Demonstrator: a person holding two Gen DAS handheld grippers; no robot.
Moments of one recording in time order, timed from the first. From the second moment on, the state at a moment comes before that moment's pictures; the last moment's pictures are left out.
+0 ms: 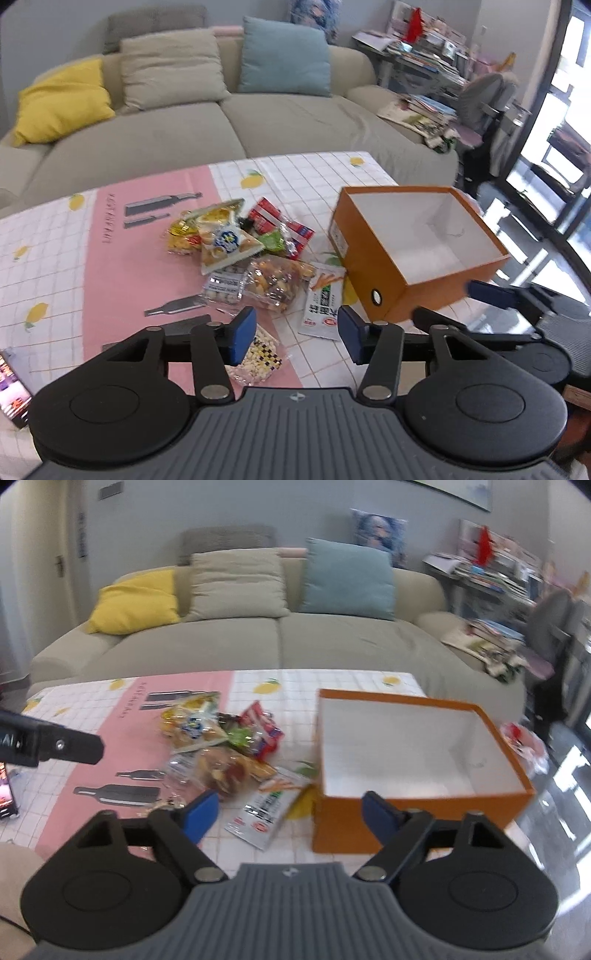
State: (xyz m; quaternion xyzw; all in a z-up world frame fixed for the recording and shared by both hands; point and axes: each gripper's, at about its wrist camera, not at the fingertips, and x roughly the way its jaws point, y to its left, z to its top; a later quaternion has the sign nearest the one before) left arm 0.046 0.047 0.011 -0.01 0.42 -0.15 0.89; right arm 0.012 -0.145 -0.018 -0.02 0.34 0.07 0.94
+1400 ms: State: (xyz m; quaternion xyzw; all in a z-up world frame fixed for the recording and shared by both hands) left arm 0.312 0.087 -0.118 -0.07 0.54 -0.13 0.83; right arm 0.224 -0.048 -0.150 0.05 0.52 0.09 0.85
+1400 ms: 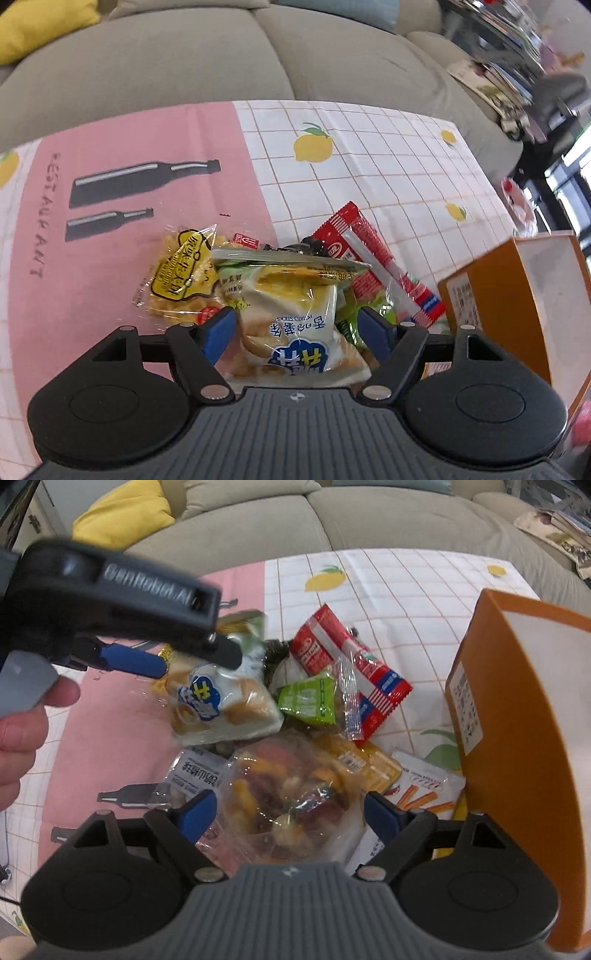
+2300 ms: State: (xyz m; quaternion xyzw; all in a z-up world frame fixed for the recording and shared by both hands) left arm 0.276 0.088 -0.103 -0.02 0.52 -0.09 0.85; right arm 0.224 -0.066 -0.146 0.08 0.51 0.12 0.85
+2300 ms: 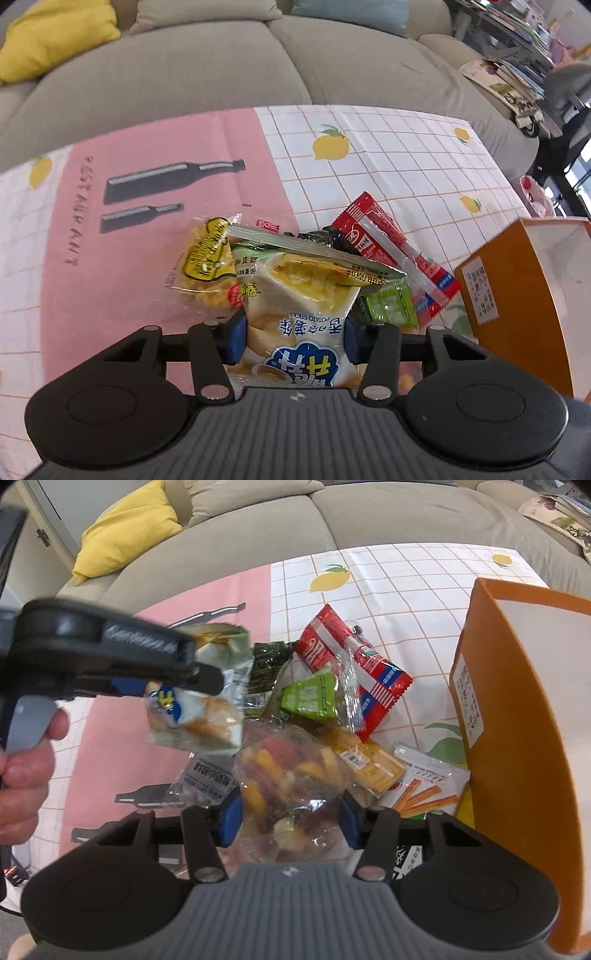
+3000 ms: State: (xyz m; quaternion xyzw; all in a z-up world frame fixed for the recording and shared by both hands) left arm 0.170 -0.017 0.034 0.15 0.43 -0.23 0.86; right arm 0.158 -0.171 -0.014 0.02 0.42 0.28 0.86
